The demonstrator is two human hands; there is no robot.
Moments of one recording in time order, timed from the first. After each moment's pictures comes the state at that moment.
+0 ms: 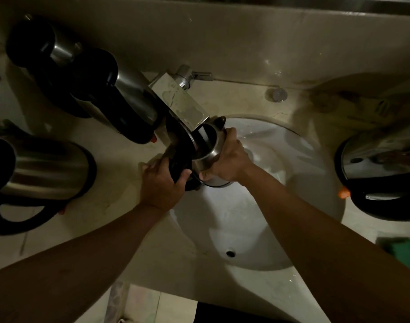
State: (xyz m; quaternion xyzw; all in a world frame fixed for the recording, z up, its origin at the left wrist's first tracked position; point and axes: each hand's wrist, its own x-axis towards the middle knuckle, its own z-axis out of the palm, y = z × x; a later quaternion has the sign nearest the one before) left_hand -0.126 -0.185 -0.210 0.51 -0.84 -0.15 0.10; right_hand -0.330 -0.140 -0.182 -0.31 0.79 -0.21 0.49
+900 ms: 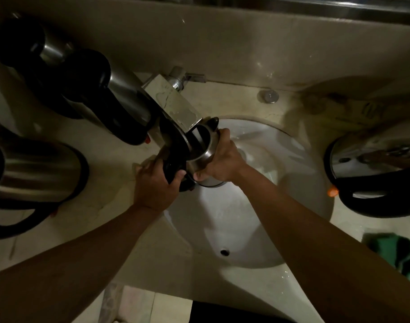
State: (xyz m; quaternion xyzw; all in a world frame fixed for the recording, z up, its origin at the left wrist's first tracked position) left_hand -0.125 -0.188 -0.216 0.50 -0.85 -0.13 0.08; right_hand -0.328 -0.140 -0.177 -0.31 0.79 -0.20 0.49
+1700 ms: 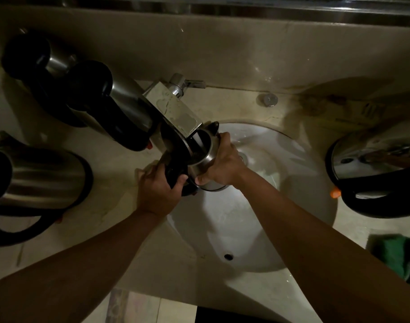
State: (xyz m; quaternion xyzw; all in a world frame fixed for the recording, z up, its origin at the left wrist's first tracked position) left_hand -0.124 -0.189 -0.218 0.49 -0.86 -0.13 0.08; right_hand -0.328 -0.139 -0.179 -0.31 0.79 -0.22 0.48
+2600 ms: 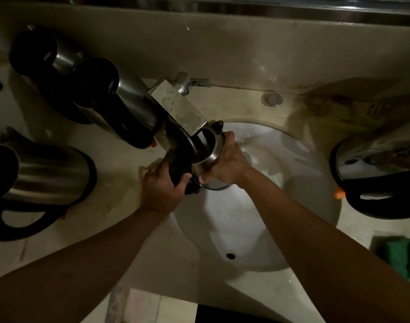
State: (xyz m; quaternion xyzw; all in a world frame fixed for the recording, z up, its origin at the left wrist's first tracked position) left_hand -0.124 -0.189 -0.213 0.48 -0.87 -0.12 0.09; right_hand -0.327 -0.139 -0.179 -0.30 0.79 -0.23 0.49
